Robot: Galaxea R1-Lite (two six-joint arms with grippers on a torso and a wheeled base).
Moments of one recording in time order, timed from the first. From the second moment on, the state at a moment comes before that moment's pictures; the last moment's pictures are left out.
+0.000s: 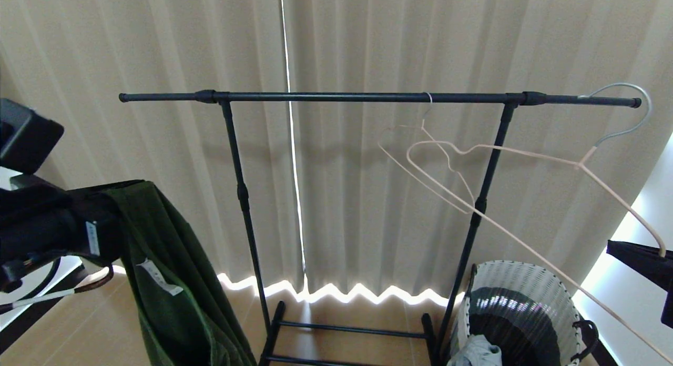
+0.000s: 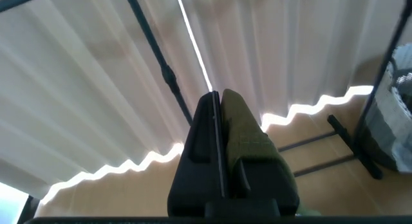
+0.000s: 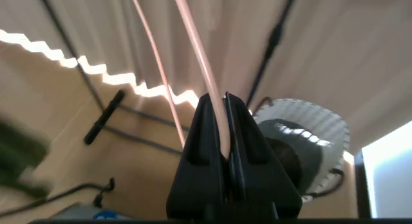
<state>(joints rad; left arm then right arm) -0.25 1.16 -0.66 -0.32 0.00 0.27 0.21 0.97 -0.52 -0.10 -0.03 -0.01</state>
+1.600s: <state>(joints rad) -0.45 1.62 -1.16 -0.13 0.42 0.00 0.79 1.35 -0.72 -0.16 -0.17 0.30</state>
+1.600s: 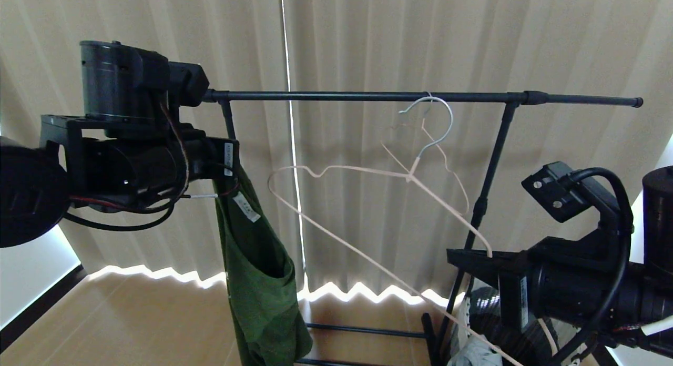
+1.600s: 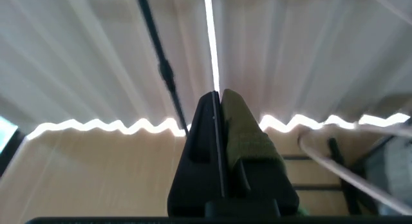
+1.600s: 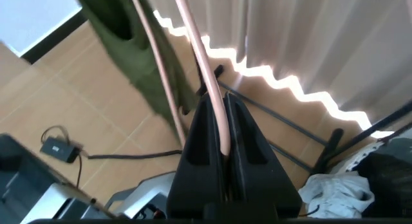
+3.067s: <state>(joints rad) -0.50 1.65 -1.15 -0.14 0.52 -0.01 0.89 1.42 -0.75 -0.24 -0.16 0.32</state>
